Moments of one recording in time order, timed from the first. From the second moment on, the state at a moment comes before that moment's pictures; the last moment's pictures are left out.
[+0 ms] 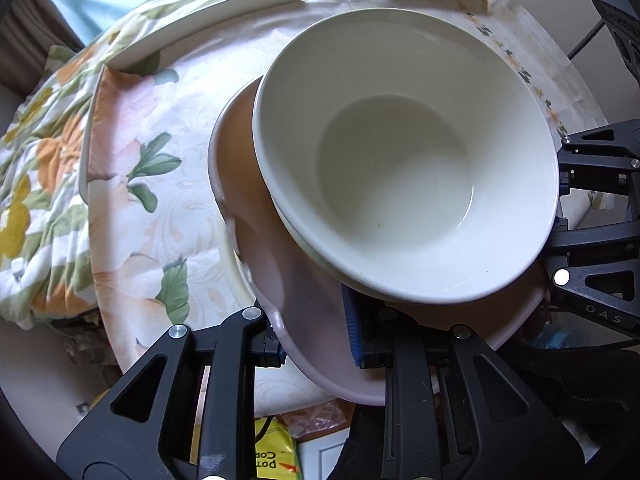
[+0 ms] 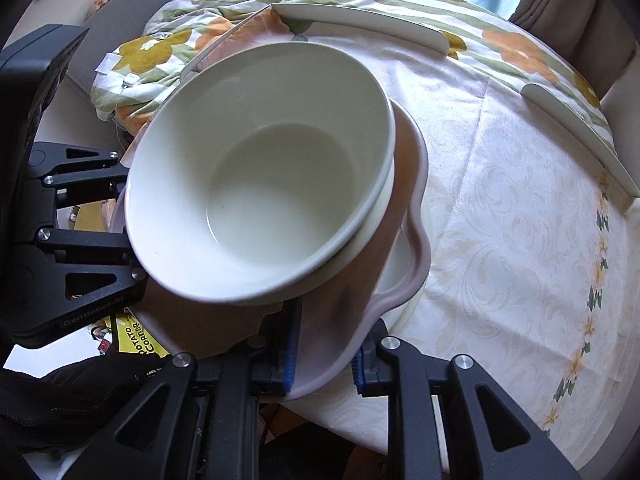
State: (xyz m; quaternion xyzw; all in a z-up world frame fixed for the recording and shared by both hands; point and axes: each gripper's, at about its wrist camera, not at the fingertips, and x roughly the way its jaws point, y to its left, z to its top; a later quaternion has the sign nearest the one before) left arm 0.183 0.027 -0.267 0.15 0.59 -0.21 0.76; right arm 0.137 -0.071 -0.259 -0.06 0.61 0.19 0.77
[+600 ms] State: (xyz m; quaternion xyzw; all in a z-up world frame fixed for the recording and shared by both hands) left arm 0.194 0.023 -0.271 0.15 0.64 -0.22 0.72; right arm 0.148 -0.073 -0.259 -0.04 0.64 0.18 0.74
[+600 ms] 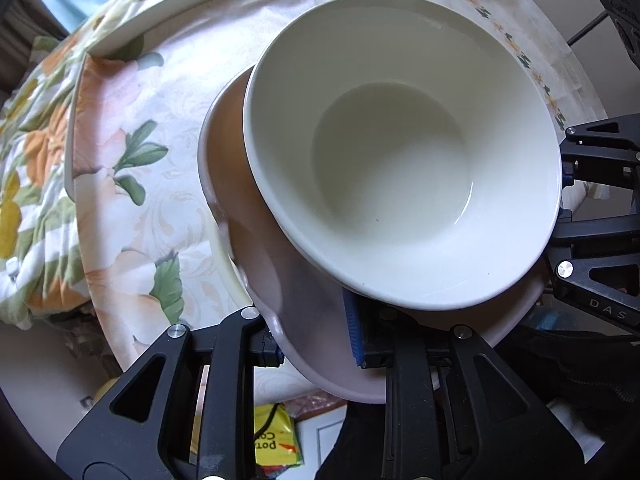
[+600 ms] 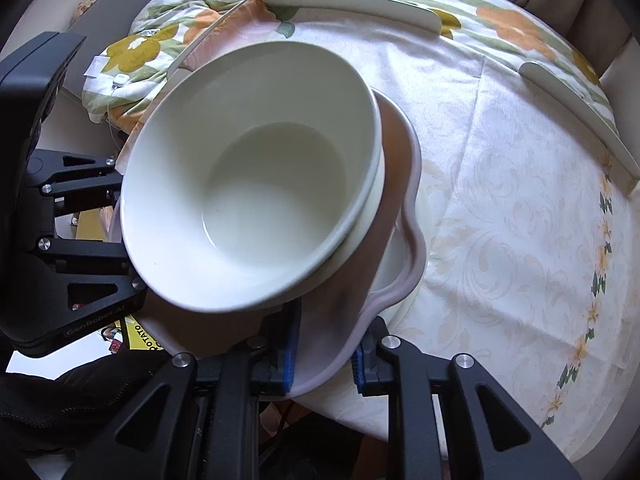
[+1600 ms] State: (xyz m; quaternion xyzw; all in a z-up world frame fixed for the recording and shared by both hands) left arm 0.173 0.026 -0.237 0.13 0.63 -0.22 0.73; right arm 0.128 -0.086 -0.232 0.01 0.64 0.16 0.75
